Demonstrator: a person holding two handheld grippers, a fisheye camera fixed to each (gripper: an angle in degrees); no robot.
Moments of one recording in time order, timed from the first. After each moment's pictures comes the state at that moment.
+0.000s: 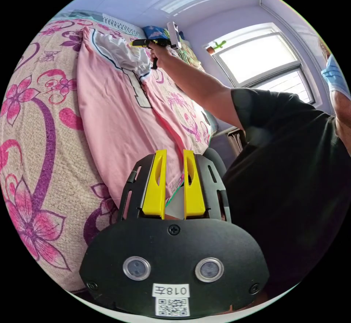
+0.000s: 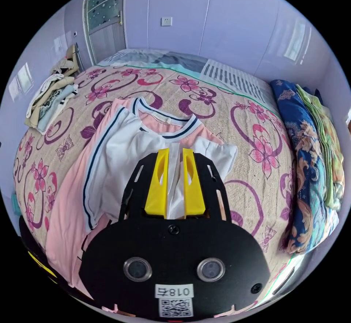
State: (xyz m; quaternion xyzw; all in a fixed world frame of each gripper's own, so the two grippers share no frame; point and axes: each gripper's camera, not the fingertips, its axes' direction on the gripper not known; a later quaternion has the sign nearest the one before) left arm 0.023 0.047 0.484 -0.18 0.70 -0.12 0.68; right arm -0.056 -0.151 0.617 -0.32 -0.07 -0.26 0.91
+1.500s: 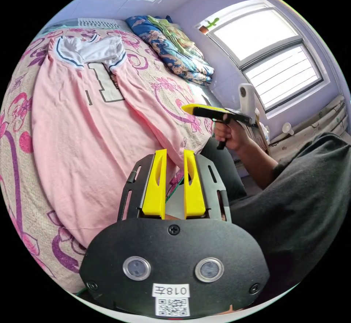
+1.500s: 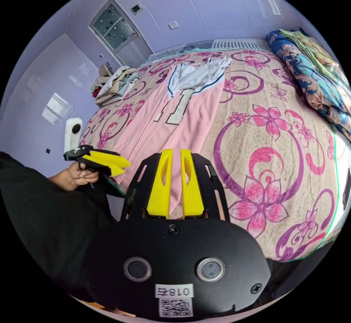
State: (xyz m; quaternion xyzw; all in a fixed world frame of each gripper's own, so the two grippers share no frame) left arm 0.148 0.008 0.357 -0.19 0.68 -0.05 0.71; right arm 0.175 0.110 0.272 -0.38 -0.23 -0.11 0.89
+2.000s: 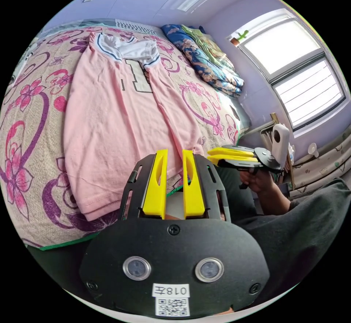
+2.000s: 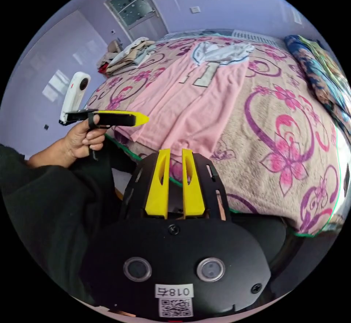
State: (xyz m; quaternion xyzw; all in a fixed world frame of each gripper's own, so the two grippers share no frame) left arm 0.167 0.017 0.286 -0.22 0.59 -0.09 0.77; right arm 0.189 0.212 0.234 -0.42 -0.22 -0.15 0.87
